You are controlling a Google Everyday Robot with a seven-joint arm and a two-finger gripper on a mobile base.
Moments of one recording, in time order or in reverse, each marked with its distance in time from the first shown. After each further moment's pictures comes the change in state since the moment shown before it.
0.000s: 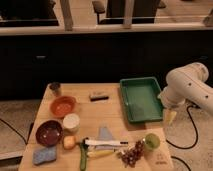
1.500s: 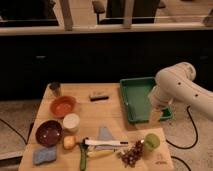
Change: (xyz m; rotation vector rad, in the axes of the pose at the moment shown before) arm -0.086 0.000 0.000 -0.008 -0.105 0.135
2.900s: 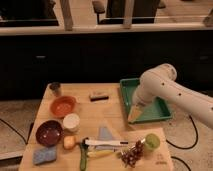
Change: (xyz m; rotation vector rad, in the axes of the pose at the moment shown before) arm -0.067 -0.005 0.016 0.016 -0.118 0.172
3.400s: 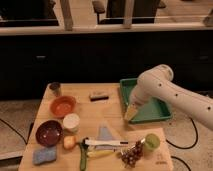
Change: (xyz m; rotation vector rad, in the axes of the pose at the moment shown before) arm -0.010 -0.006 0.008 0.023 -0.028 0.046
